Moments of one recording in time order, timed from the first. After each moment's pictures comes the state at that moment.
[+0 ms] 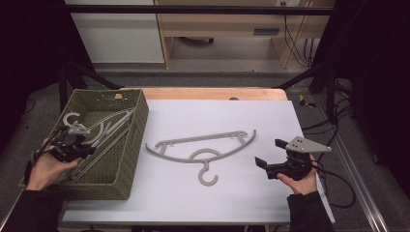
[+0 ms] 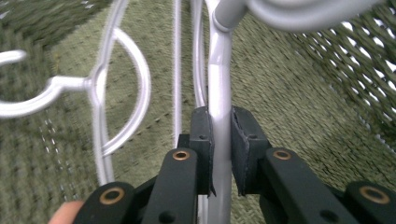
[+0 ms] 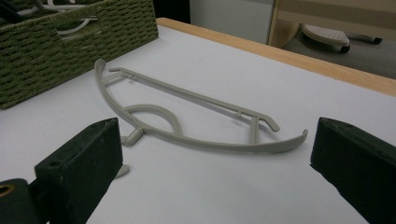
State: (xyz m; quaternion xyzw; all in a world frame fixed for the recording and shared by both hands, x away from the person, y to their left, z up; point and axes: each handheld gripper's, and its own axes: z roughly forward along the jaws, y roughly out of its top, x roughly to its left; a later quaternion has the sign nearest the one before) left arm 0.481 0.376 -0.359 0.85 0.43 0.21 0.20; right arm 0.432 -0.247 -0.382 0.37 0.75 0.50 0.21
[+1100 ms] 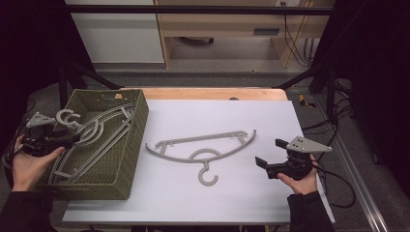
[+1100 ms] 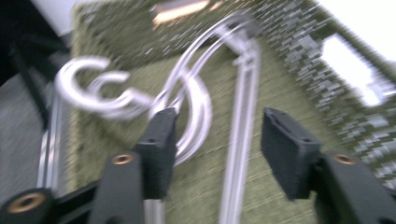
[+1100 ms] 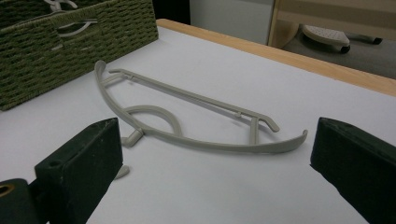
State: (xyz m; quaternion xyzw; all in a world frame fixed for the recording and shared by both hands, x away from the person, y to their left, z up) left arm 0.469 0.411 -0.335 0.75 0.50 0.28 0.32; right arm 0.432 -0.249 -0.382 0.37 0.75 0.50 0.21
